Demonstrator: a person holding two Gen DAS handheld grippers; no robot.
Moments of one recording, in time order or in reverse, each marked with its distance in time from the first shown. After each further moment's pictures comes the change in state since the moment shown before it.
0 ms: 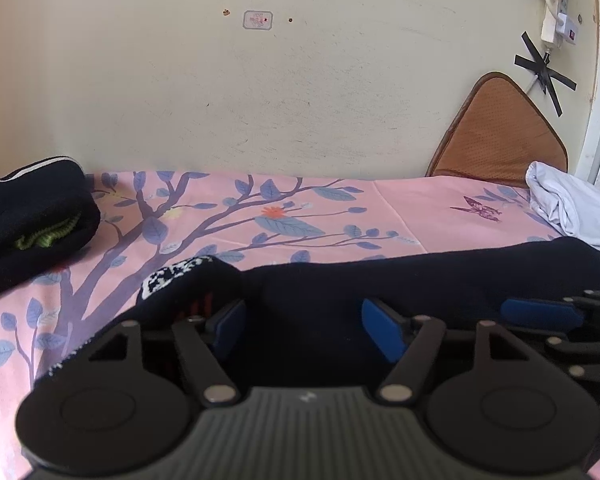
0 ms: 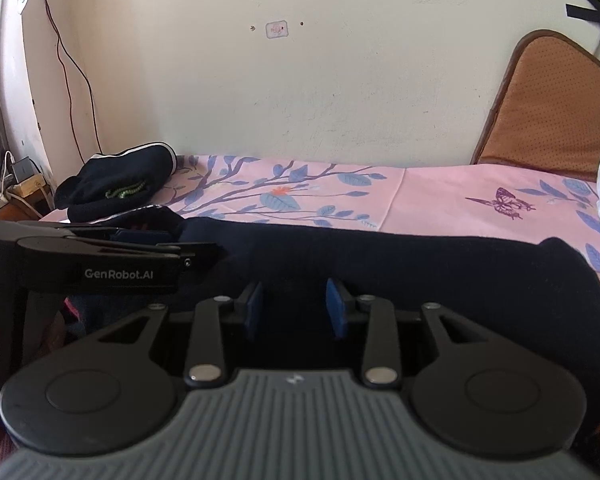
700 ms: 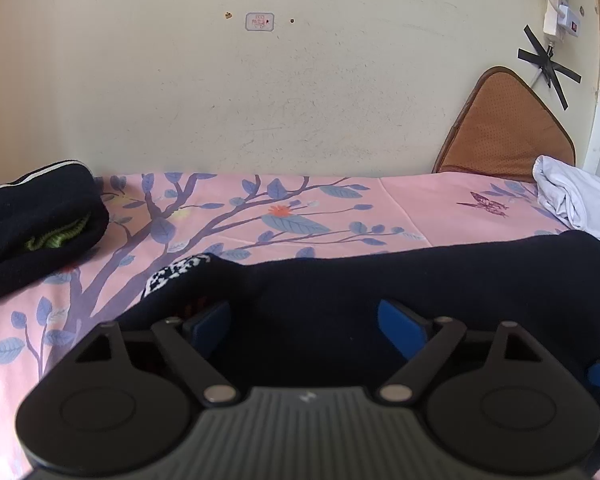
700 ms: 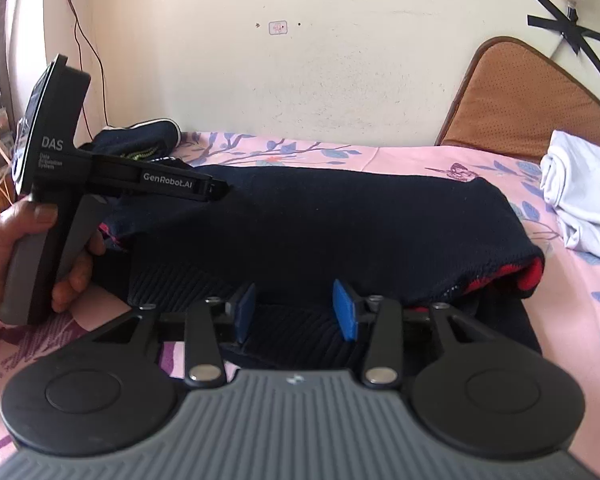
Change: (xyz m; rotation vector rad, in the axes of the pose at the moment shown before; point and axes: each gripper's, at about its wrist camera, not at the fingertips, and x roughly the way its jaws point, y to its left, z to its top) left arm -0.003 -0.004 -0.001 0.017 -0.002 0.034; right arm -0.053 0.011 -0.055 -0.027 0.009 -0.014
